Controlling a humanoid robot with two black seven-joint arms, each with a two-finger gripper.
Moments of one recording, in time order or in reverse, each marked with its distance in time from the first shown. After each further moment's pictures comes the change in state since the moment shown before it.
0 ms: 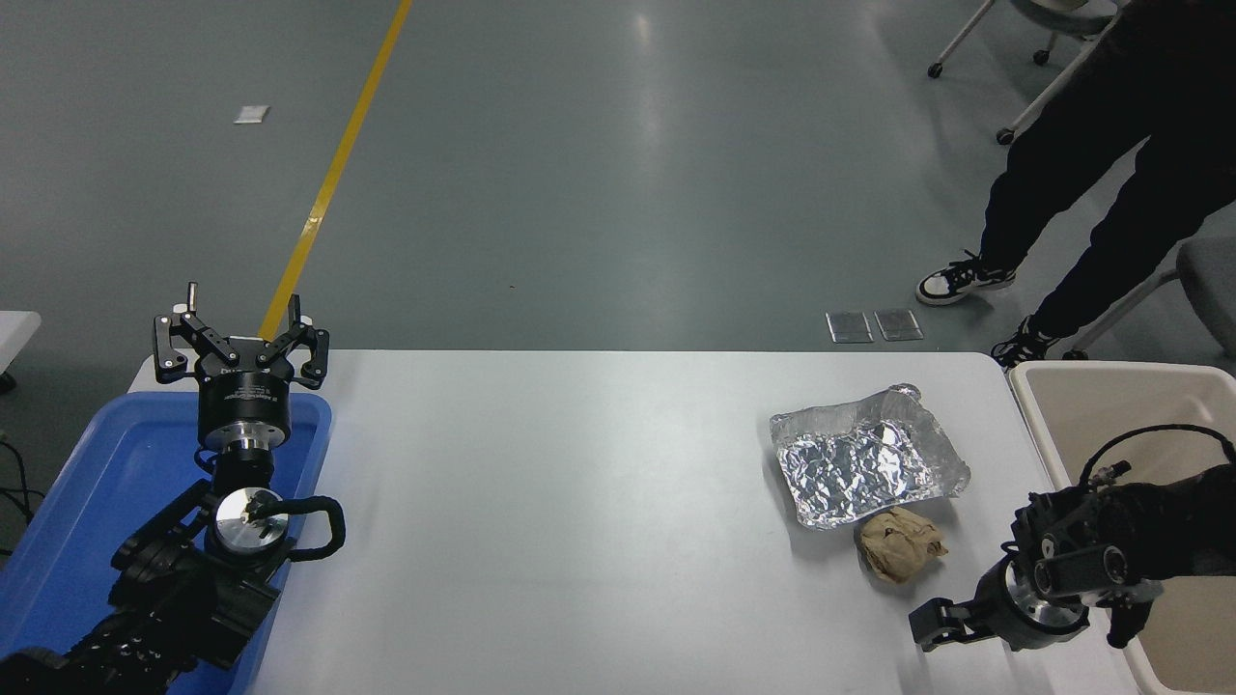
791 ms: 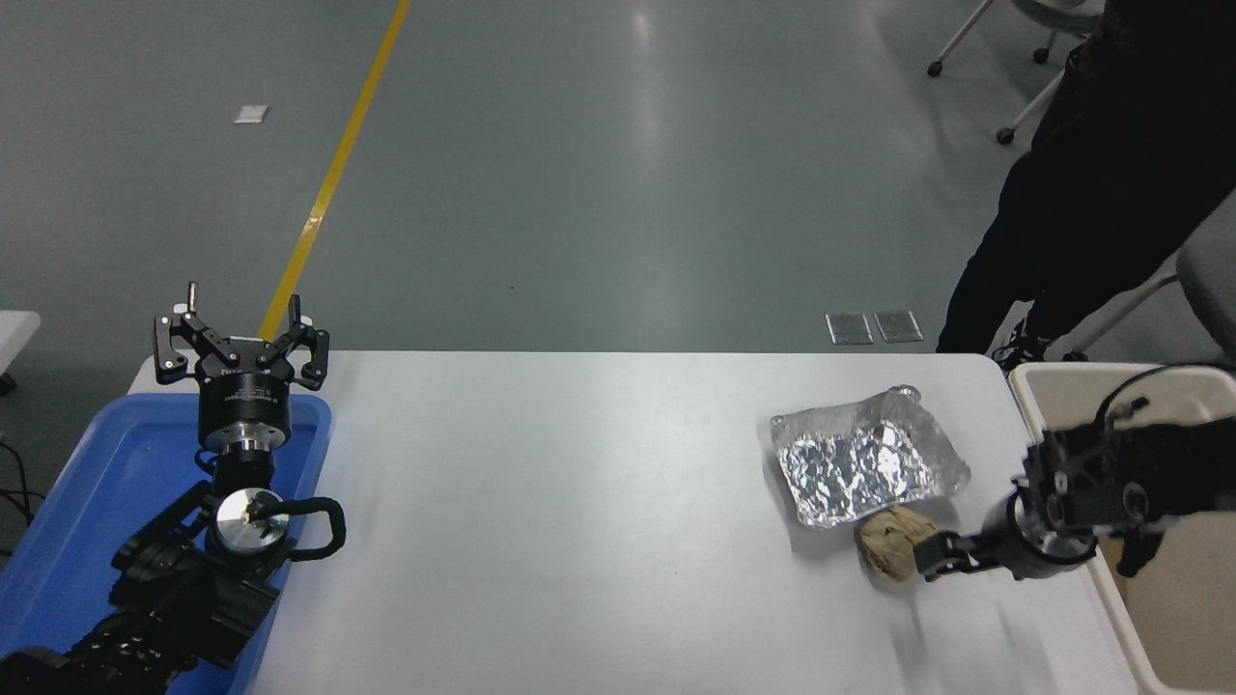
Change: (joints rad) left arm 0.000 0.000 0.001 0.000 0.000 0.000 -0.002; right arm 0.290 -0.070 -0.007 0.088 0.005 0.105 -0.003
